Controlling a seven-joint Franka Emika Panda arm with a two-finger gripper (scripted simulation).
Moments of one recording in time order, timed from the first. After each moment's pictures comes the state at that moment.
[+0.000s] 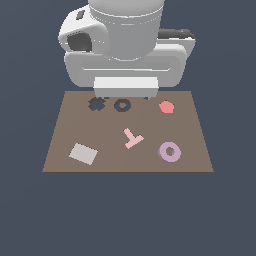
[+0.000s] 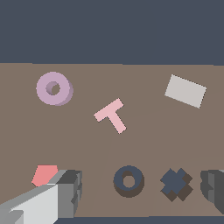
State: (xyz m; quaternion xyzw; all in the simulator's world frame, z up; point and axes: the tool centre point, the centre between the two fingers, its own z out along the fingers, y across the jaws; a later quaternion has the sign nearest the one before) arm 0.003 -0.004 0.175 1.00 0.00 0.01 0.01
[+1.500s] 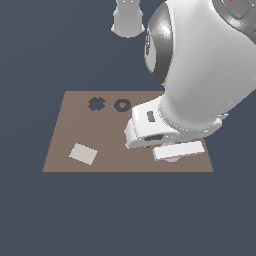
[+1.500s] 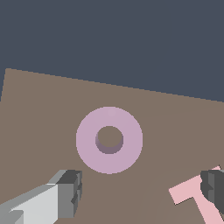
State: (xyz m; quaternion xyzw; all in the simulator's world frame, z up) arm 0.078 0.096 0.073 1.00 0.08 0.00 0.00
